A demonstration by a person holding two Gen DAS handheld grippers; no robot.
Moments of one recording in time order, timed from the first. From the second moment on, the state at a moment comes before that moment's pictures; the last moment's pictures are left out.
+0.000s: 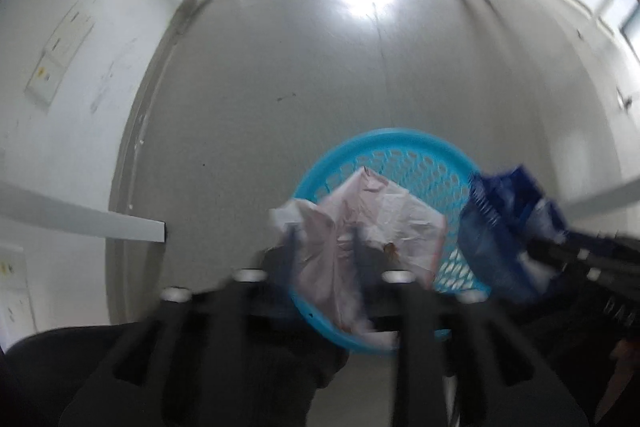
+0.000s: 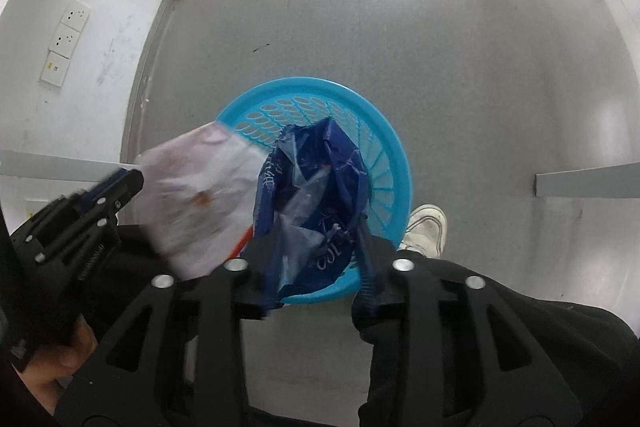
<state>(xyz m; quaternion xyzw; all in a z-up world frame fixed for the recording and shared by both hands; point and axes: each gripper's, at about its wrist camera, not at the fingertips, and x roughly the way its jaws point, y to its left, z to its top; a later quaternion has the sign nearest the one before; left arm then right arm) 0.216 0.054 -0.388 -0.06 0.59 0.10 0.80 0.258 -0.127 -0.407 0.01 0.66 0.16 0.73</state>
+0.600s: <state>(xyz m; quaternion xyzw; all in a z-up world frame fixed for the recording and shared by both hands) 0.178 0.056 -0.351 -0.09 0.55 0.11 0.82 0.216 -0.132 -0.351 -0.06 0.59 0.16 0.79</state>
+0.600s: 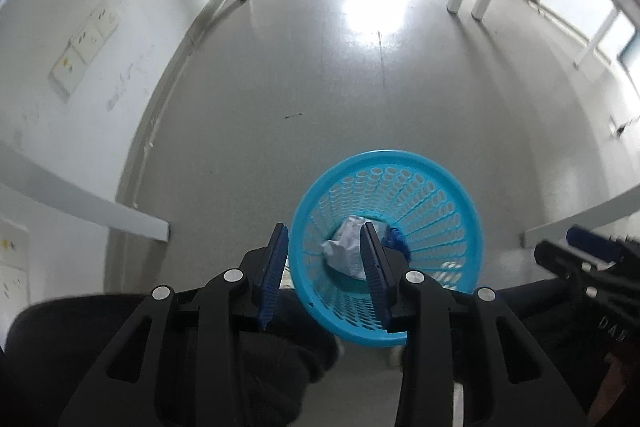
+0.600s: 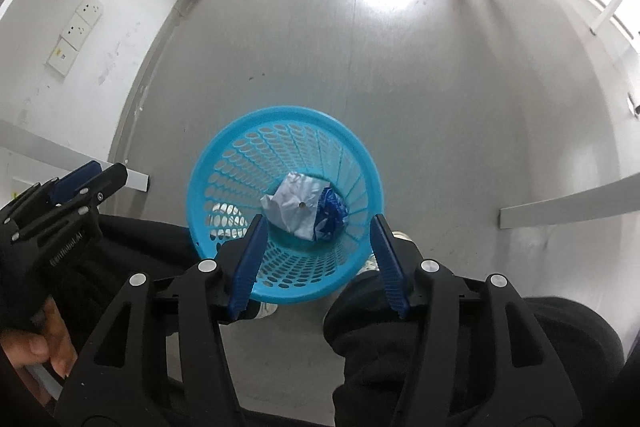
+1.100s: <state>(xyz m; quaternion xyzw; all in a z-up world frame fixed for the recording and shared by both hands) 0.104 0.047 -0.269 -0.10 0.45 0.08 0.88 0.136 -0.152 -0.268 -0.04 0.52 0.20 0.83</state>
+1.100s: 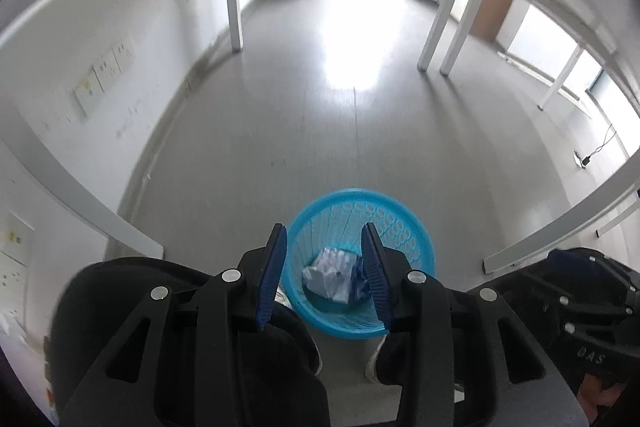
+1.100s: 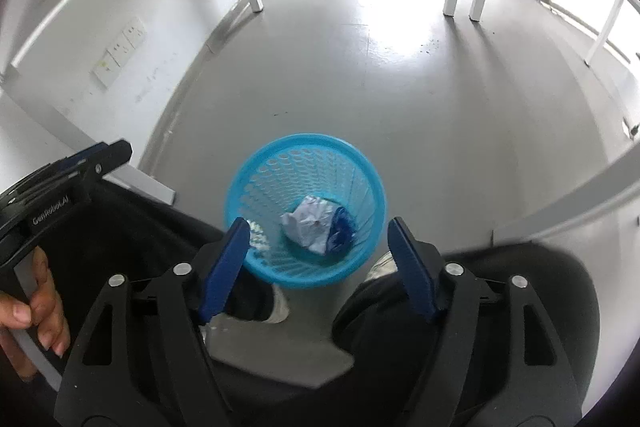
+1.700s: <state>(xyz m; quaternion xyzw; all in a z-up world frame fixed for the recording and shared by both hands) -0.009 0.038 -0.145 -0.09 0.36 0.01 0.93 0.058 -0.198 -0.129 0.01 0.40 0.23 0.89</state>
